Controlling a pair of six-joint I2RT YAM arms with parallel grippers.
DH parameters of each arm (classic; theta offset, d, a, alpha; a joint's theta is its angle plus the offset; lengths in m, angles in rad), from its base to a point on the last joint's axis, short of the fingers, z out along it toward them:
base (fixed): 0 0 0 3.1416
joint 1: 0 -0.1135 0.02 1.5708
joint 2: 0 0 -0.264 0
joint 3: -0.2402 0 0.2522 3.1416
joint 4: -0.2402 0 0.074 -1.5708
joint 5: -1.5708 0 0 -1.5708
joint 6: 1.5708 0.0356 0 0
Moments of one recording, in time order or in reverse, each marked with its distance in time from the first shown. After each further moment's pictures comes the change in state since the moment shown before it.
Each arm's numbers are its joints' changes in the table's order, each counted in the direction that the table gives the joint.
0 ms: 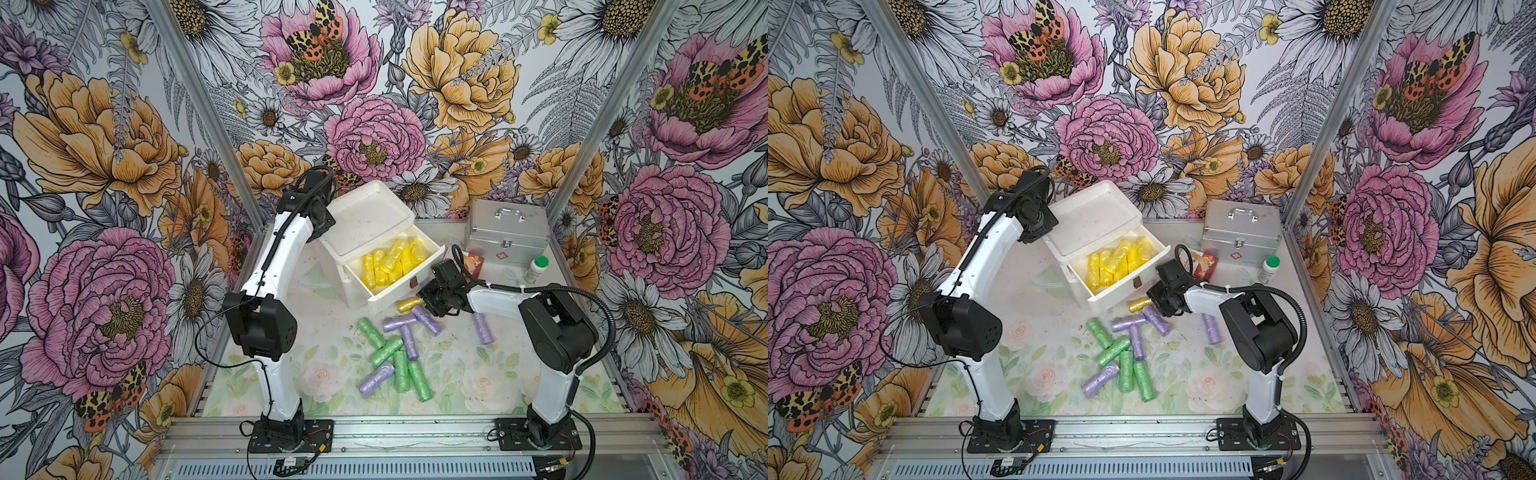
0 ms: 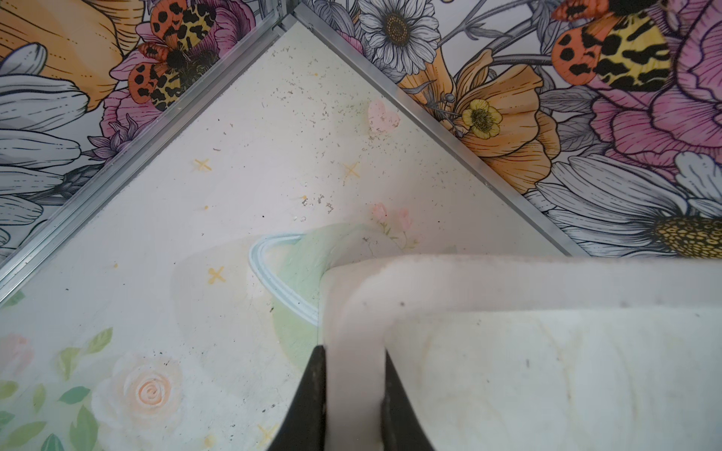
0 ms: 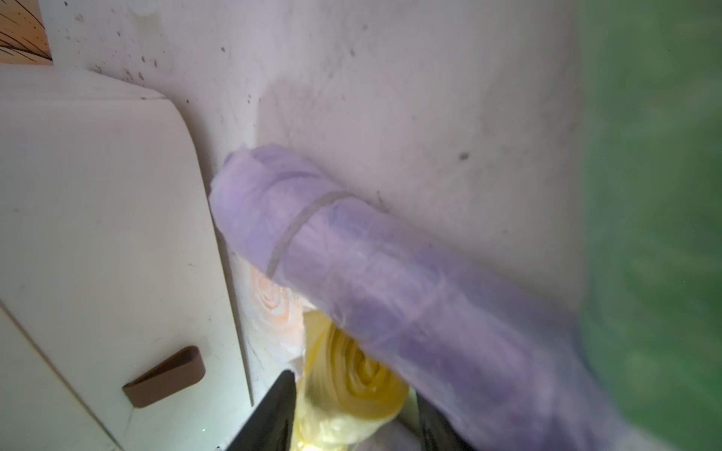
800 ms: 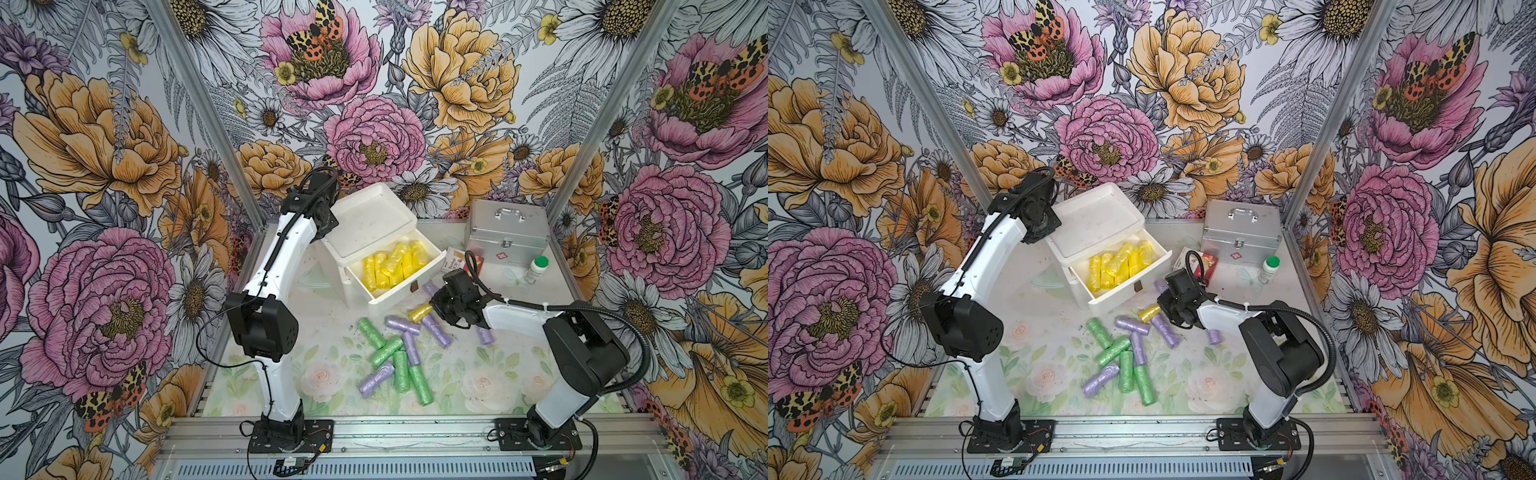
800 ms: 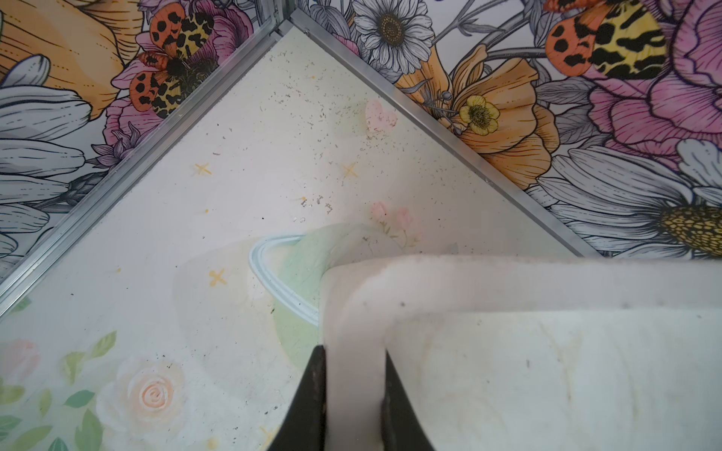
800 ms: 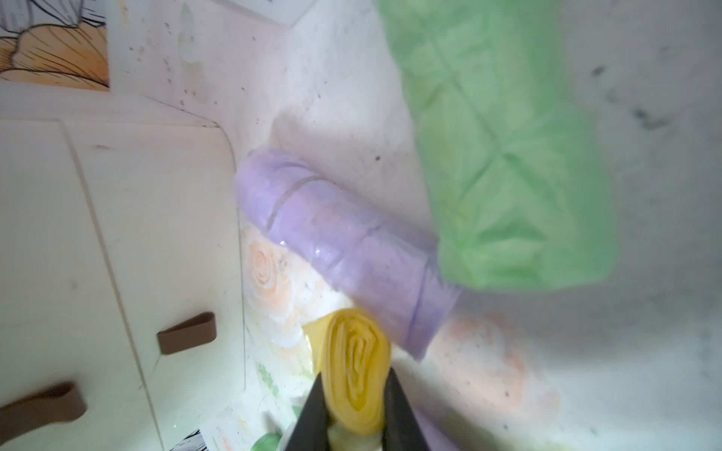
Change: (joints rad) left arm 0.025 0.000 0.013 0.008 0.026 0.011; right arm -0.002 -0.244 0.232 0.076 -0.086 -0.034
